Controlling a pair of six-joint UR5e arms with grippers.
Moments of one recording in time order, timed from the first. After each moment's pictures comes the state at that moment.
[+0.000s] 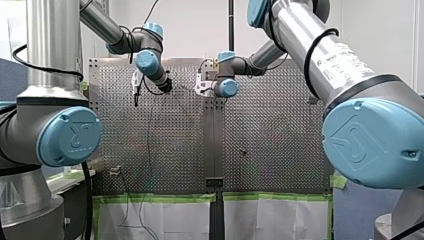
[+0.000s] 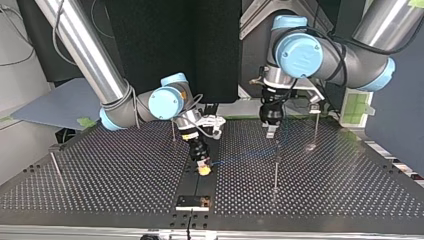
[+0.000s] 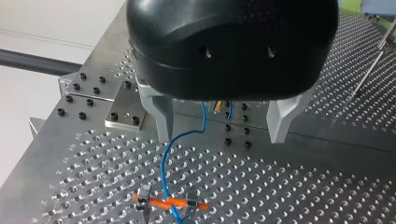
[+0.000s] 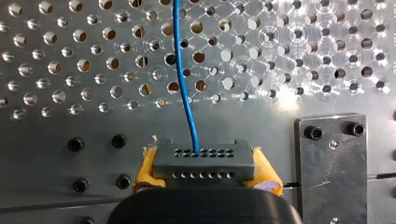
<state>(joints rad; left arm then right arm) -0.28 -1.58 -1.81 -3.04 -1.76 -1.66 2.27 -0.87 1.03 -0.25 1.55 1.64</state>
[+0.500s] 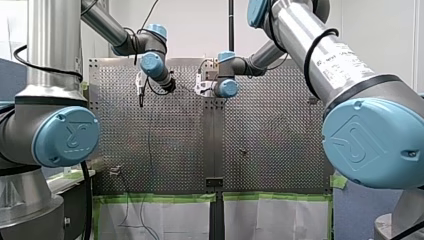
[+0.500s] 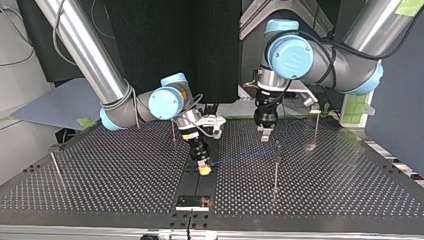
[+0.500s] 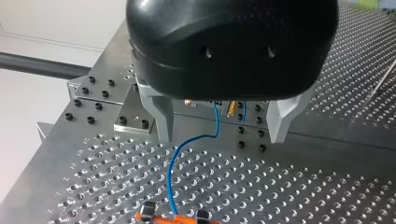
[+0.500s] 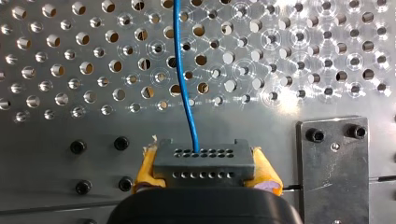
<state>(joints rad) -0.32 -1.62 -1.79 -2.99 -1.80 -1.68 2.27 -0.87 1.03 -0.25 1.54 1.64</state>
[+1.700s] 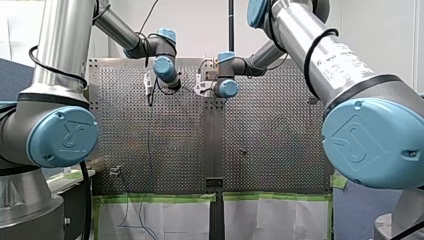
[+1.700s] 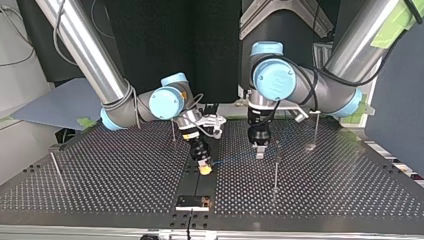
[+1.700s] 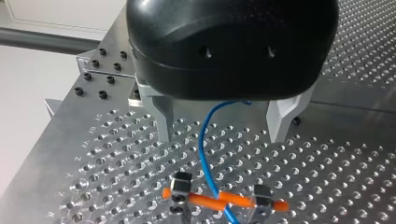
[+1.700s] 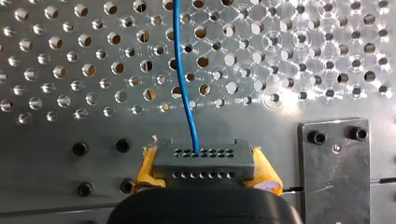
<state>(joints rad) -0.34 -1.74 -1.65 -2.96 -1.89 -1.68 2.27 -0.87 1.03 -0.25 1.54 1.64</state>
